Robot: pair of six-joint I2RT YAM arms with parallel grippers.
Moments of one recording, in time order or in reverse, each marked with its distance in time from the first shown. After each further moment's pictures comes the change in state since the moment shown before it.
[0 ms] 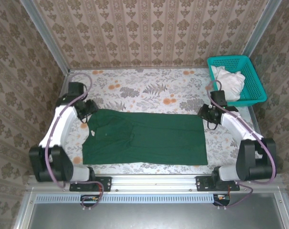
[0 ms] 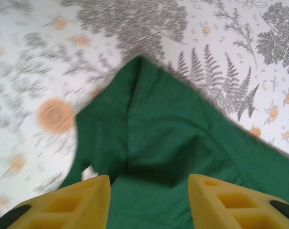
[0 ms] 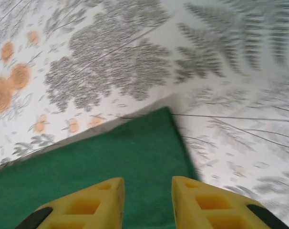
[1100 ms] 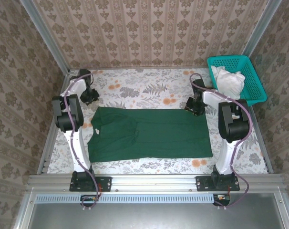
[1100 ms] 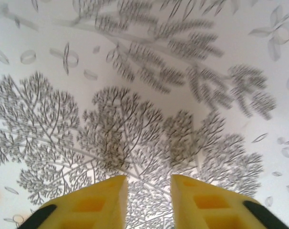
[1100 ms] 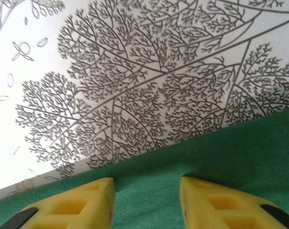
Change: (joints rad) left arm 0.059 0.833 0.662 -0.064 -0.100 0.027; right arm 0.077 0.546 0.434 -0.154 0.003 0.080
